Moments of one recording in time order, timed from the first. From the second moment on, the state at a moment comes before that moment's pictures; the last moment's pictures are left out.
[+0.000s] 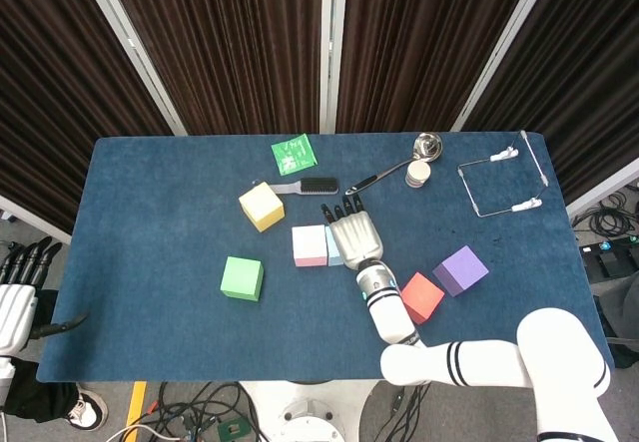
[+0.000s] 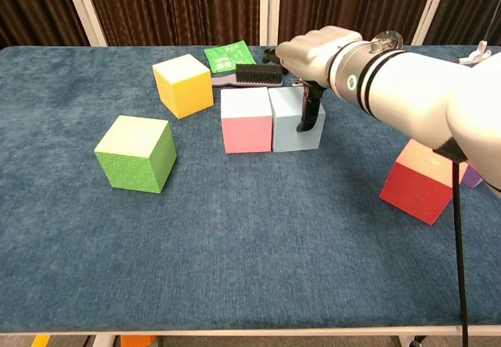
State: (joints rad) left arm -0.09 -1.15 -0.03 -1.46 1.53 1.52 -0.15; right arm 1.11 -1.71 0.21 -1.55 -0.47 1.16 -1.05
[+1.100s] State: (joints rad) left arm -0.09 -1.14 -0.03 -1.47 1.53 1.50 -0.14; right arm 1.03 -1.38 0.26 -1.74 -0.42 1.06 -0.89
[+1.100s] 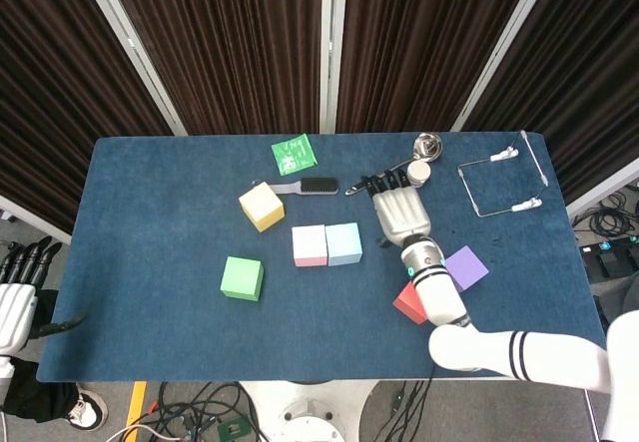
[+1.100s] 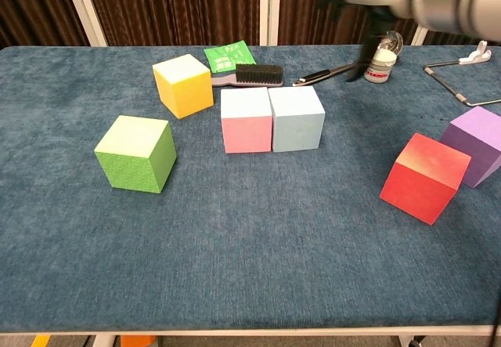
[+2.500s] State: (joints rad) left arm -0.11 -1.13 -0.02 -1.50 1.53 1.46 -0.06; right arm 1.02 -1.61 0.20 -1.41 -0.59 0.91 -0.65
